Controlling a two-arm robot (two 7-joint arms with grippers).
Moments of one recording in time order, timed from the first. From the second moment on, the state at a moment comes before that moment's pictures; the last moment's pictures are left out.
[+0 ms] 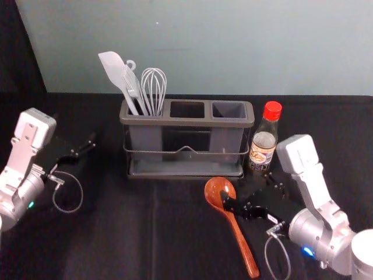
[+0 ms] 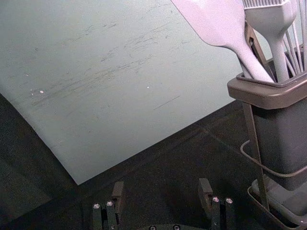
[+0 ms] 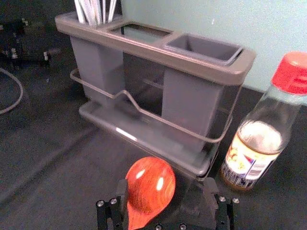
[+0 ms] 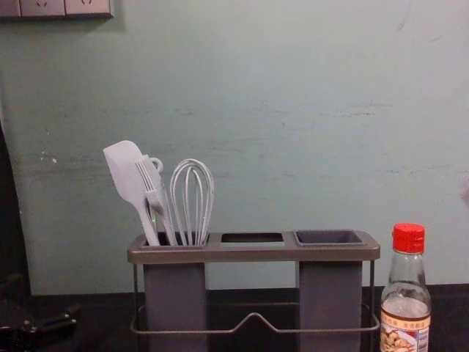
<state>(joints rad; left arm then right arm) -0.20 0.60 0.45 -1.41 -0.25 -0.12 0.03 -0.06 0.36 -0.29 -1.81 0.13 0.39 0.25</state>
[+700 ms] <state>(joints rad) -0.20 0.60 0.45 -1.41 -0.25 -0.12 0.03 0.15 0.29 -0.39 -1.82 0.05 1.00 0.30</state>
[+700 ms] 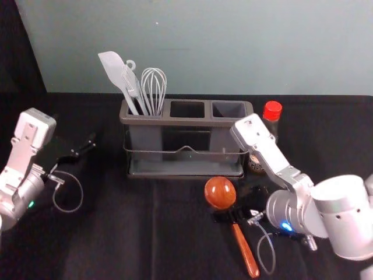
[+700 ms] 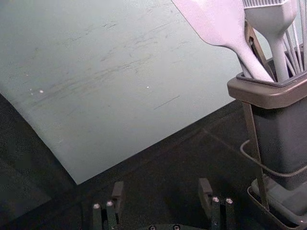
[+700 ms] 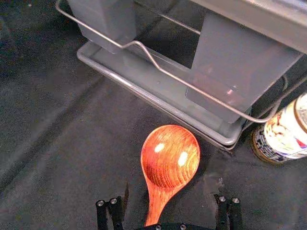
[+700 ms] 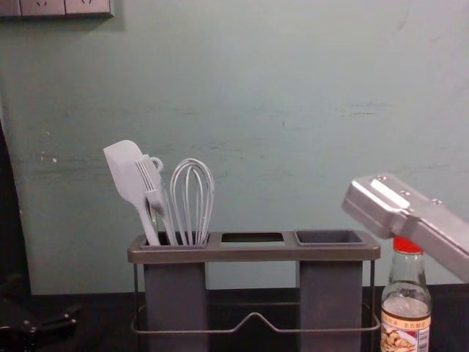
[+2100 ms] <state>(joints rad) -0.20 0.60 0.45 -1.41 -0.25 -0.12 0.03 0.25 0.16 -0.38 -1.64 -0.04 1.01 0.32</state>
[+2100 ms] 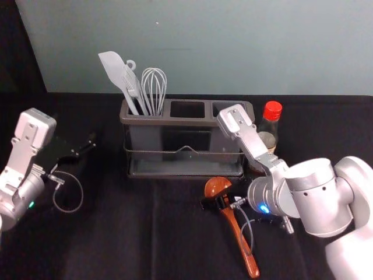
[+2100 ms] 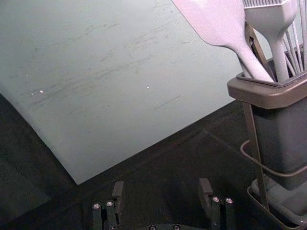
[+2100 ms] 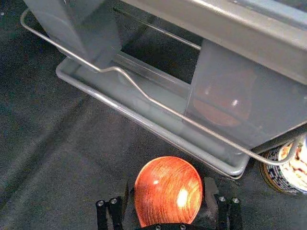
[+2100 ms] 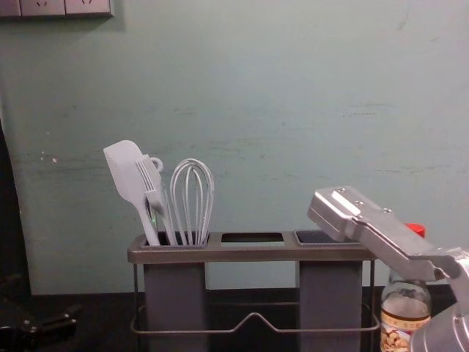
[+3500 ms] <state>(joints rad) -0.20 0.60 0.45 -1.41 -0.25 -0.12 0.03 0.27 0.12 -0.36 -1.59 -0.14 1.01 0.38</state>
